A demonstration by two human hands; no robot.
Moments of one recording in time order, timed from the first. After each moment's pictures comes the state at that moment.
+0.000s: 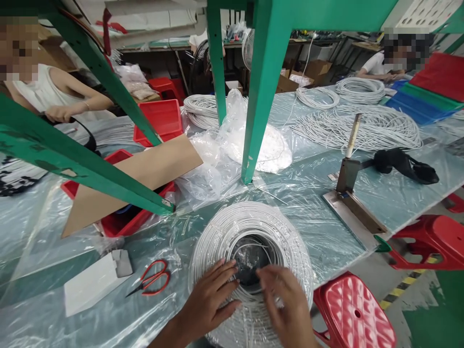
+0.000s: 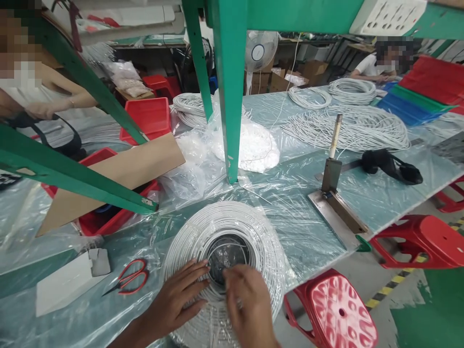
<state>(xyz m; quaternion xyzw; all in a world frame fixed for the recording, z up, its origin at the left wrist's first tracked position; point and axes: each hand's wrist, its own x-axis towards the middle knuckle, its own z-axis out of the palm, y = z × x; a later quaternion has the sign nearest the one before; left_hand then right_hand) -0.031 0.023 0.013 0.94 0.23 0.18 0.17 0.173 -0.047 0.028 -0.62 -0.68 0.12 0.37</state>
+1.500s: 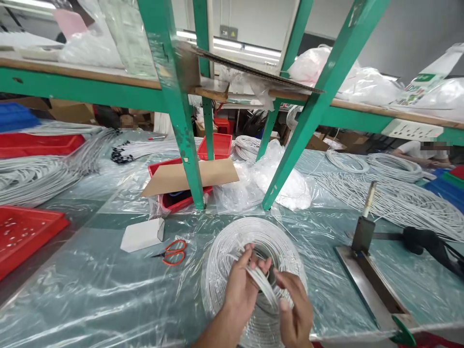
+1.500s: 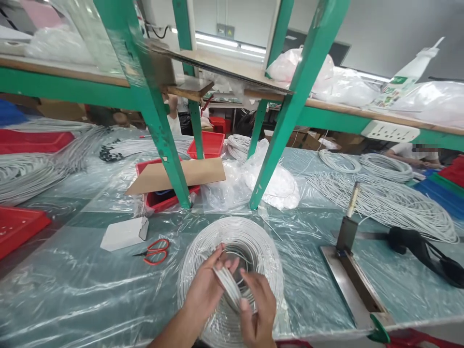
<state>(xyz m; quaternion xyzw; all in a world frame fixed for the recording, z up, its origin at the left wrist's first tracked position) 0.073 -0.019 0.116 -0.11 0.35 0.58 0.73 0.192 -0.053 0.040 -0.44 -0.72 0.08 0.53</state>
